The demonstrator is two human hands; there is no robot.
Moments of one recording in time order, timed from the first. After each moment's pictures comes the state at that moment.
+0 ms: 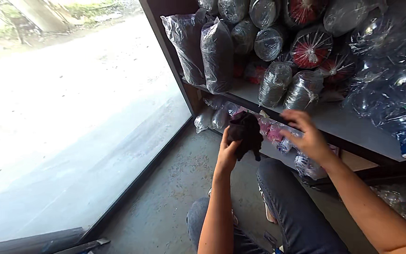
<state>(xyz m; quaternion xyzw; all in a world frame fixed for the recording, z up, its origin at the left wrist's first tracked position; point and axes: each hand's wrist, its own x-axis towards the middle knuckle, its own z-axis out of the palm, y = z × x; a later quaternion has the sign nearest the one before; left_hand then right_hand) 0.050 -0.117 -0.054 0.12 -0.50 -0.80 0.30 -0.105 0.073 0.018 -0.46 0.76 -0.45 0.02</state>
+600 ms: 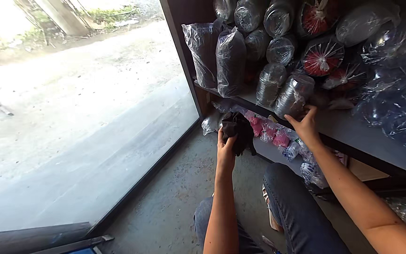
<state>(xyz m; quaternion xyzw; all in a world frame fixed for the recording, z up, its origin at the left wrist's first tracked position) 0.053 -0.136 -0.048 0.18 -0.44 -0.80 0.38 -0.147 0.017 -0.006 -0.22 0.87 -0.44 -0.03</state>
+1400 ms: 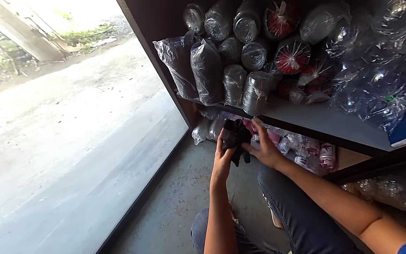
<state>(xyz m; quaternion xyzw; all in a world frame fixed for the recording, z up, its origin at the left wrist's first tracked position) 0.051 -0.128 -0.056 0.10 -0.56 -0.78 0.28 -0.062 0.004 -0.020 -0.41 0.76 -0.49 0.12</state>
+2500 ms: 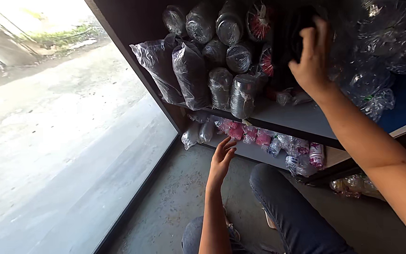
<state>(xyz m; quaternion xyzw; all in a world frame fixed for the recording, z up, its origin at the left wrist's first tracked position) 0.039 -0.116 -0.052 0.15 -0.67 -0.71 0.17 -0.219 0.038 0.149 -0.38 0.82 -0.25 -0.35</state>
